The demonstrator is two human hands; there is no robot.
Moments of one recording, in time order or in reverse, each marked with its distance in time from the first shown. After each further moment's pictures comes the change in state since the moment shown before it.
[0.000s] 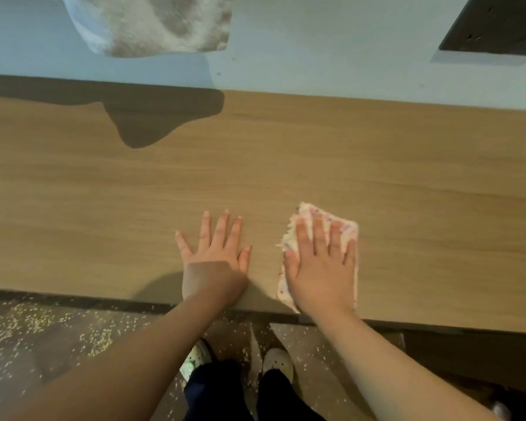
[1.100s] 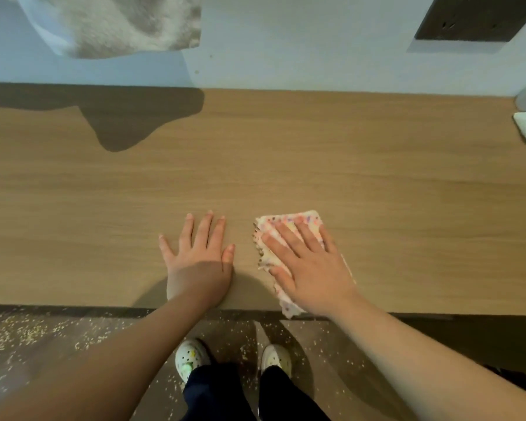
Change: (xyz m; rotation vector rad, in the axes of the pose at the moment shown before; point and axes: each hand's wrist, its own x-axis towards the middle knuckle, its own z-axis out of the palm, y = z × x) left_hand -0.002 0.001 0.002 -0.055 0.106 -0.027; right_hand 0.005 0.029 -0.008 -0.131 -0.125 -0.376
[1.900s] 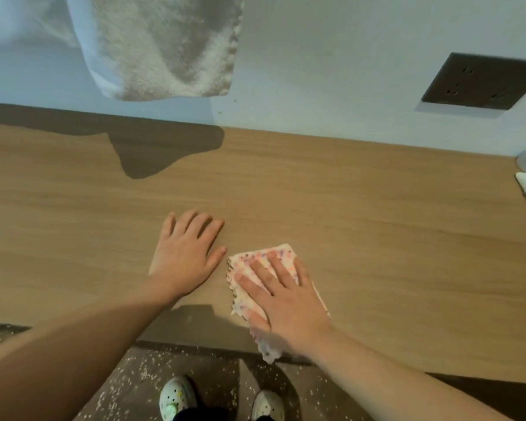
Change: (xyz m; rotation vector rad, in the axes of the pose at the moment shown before) left_hand 0.062 -0.046 -0.027 0.095 0.173 0.241; right_hand 0.026 -0.031 -0.008 -0.046 -0.064 -0.283
